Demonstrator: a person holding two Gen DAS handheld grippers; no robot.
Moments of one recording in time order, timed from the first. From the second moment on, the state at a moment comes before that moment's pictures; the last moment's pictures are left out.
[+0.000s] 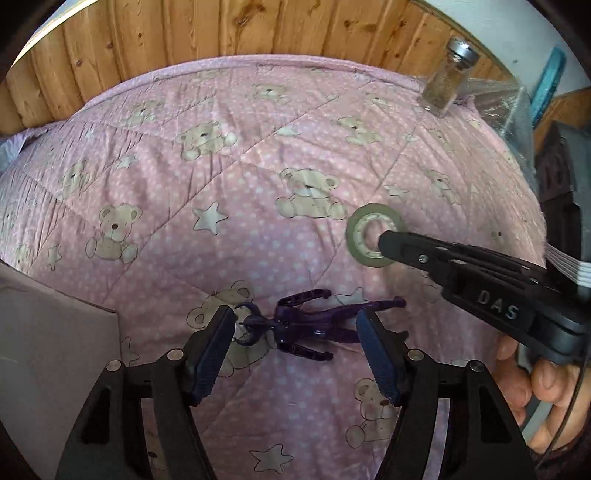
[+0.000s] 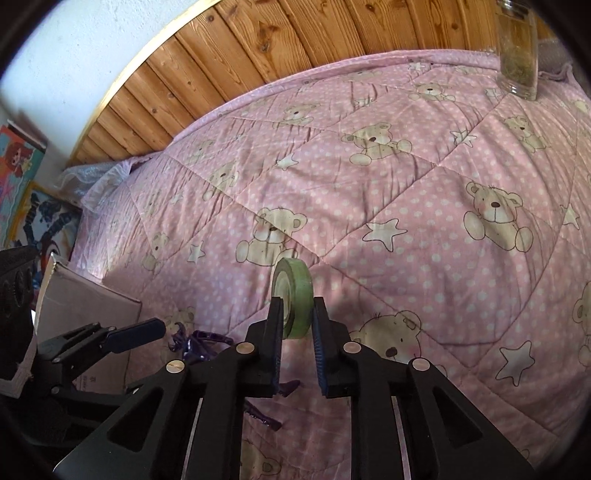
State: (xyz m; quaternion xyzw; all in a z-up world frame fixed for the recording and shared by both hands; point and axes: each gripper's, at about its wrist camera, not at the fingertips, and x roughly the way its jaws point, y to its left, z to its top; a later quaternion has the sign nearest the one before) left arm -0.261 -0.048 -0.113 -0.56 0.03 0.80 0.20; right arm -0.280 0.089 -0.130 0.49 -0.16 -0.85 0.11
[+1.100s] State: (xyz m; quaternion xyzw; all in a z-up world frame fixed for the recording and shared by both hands) left arm -0.139 0.028 -0.116 -0.47 0.20 0.78 0.36; right arm -0.127 0.163 -0.110 0.47 -0.27 -0.84 0.06
